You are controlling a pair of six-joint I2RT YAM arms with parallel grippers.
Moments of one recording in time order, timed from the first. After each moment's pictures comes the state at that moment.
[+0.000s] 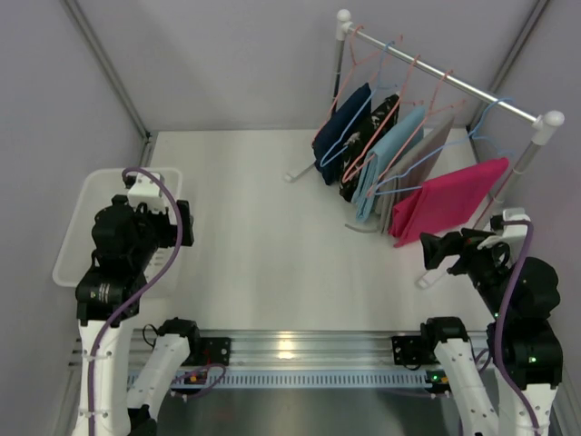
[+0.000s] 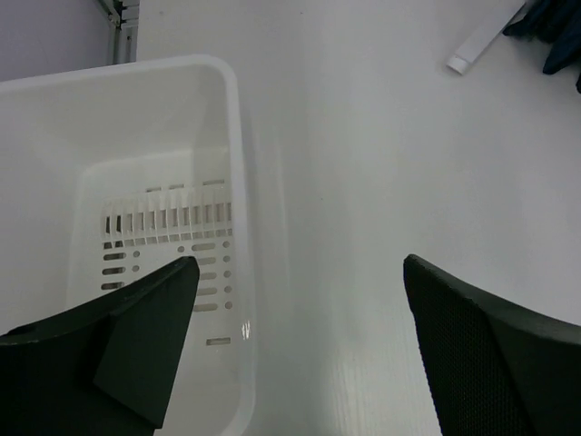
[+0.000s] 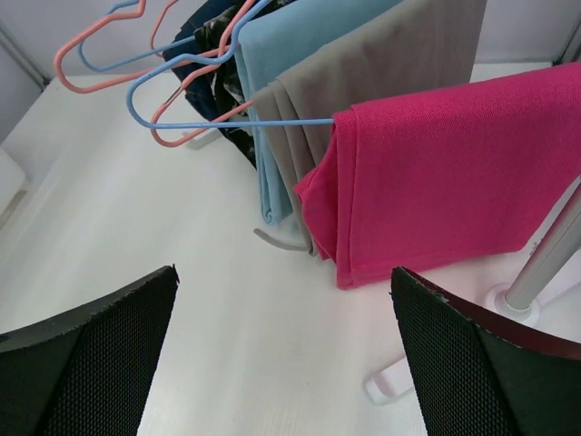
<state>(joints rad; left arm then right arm) -0.05 0.68 1.15 -0.85 0.02 0.05 0.03 0.33 1.00 -0.81 -0.19 0.12</state>
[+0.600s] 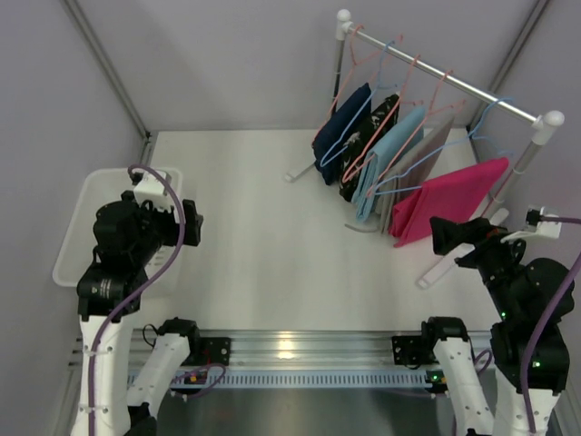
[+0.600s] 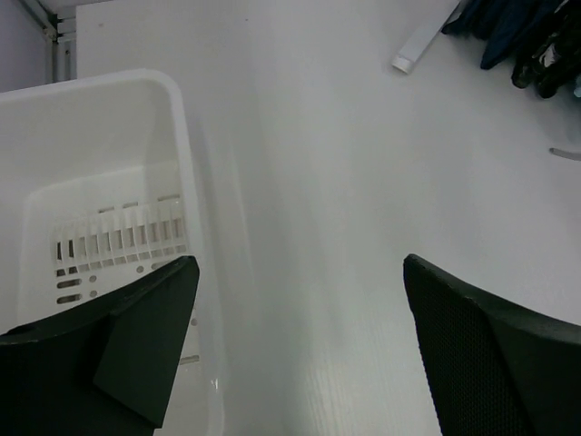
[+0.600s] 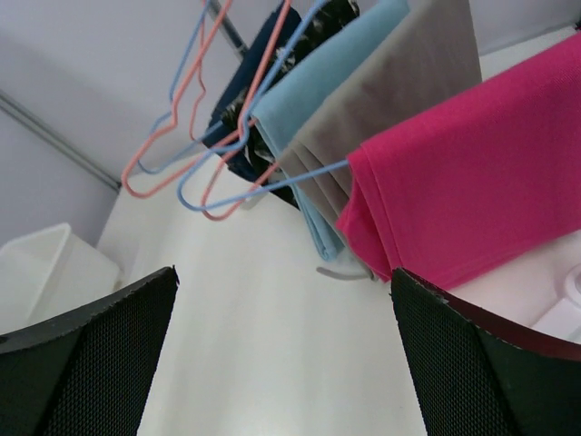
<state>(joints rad) -0.05 0.69 1.15 -0.84 0.11 0.05 -0.04 0.35 1.08 -0.81 -0.17 0.43</state>
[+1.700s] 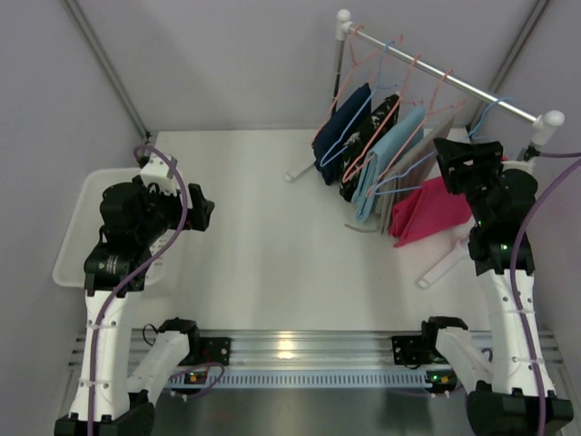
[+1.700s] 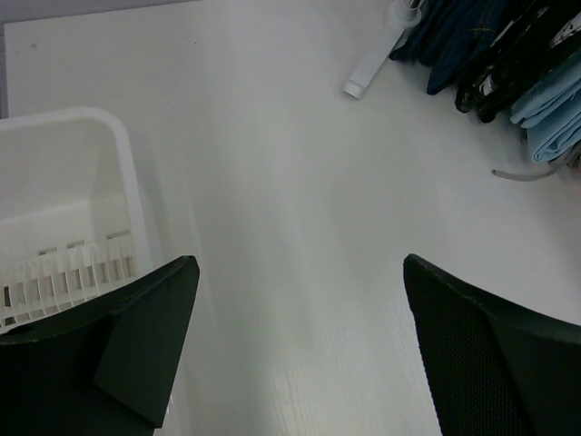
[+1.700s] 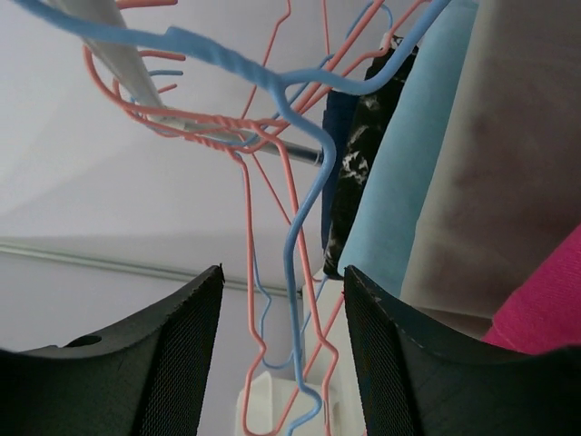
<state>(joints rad) -0.05 0.80 1.16 -0.73 0.24 -0.02 -0.07 0.81 0.99 -0.19 -0.14 1.17</state>
